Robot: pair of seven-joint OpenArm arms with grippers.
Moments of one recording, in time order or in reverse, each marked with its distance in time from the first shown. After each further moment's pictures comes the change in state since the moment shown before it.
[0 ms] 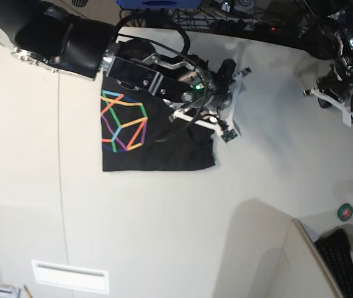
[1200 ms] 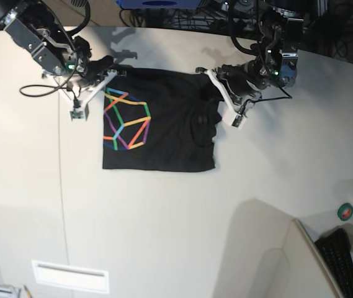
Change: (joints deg) left arm 1.8 1.3 42.8 -1.5 -10.5 -1.2 -1.7; right arm -25.3 23.3 28.2 9.3 -0.9 -7.0 6.0
